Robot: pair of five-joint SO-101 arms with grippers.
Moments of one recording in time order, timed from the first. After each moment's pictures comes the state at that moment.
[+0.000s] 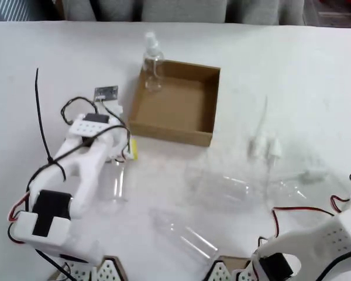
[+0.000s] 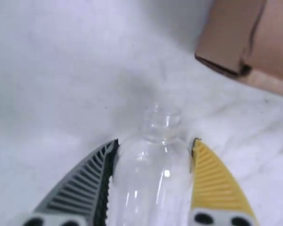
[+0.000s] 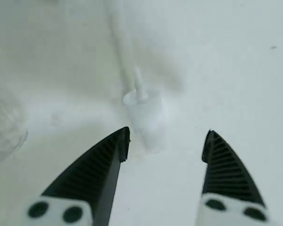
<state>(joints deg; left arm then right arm) 2.3 4.9 31.7 58.1 17.9 59.9 23.0 -7.7 70.0 83.0</state>
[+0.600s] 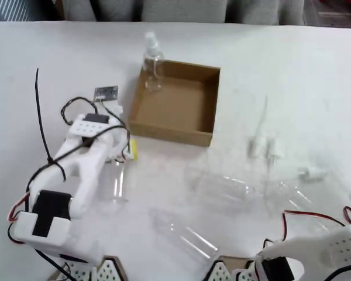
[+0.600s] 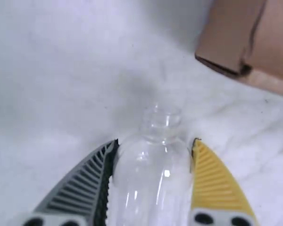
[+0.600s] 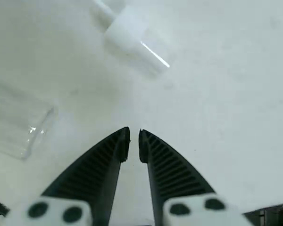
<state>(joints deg) 2.3 4.9 32.0 57.8 17.9 69.1 25.0 -14.4 84.7 58.6</state>
